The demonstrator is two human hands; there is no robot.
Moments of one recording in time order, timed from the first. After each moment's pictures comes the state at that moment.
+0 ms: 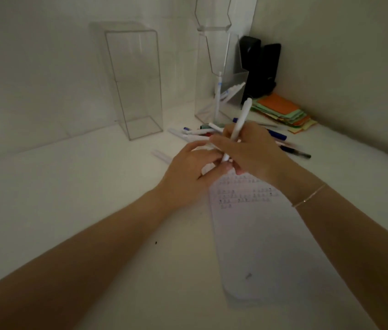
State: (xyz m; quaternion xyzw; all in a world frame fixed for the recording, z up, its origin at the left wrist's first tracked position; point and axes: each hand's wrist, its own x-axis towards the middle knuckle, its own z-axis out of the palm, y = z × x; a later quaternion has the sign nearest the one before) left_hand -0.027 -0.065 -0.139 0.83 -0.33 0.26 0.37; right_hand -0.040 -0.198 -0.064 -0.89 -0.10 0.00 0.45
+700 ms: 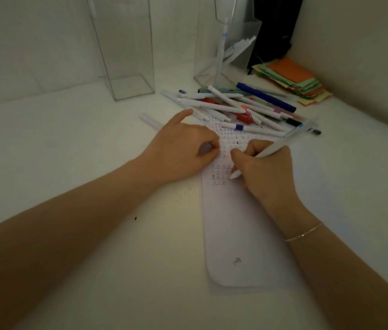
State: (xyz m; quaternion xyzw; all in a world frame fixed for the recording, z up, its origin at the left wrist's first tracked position) left_hand -0.015 -0.060 -0.159 0.92 -0.32 0.19 0.15; right_hand -0.058 -0.222 -0.145 -0.85 0.03 -0.12 0.51
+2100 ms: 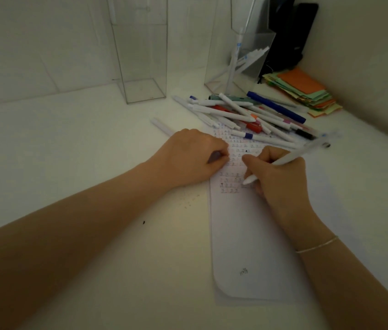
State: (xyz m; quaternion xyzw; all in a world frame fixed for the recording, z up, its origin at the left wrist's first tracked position) left_hand -0.014 -0.061 -0.156 0.93 -0.29 0.13 0.18; right_hand -0.056 -0.228 -0.142 -0.81 0.02 -0.10 0.58
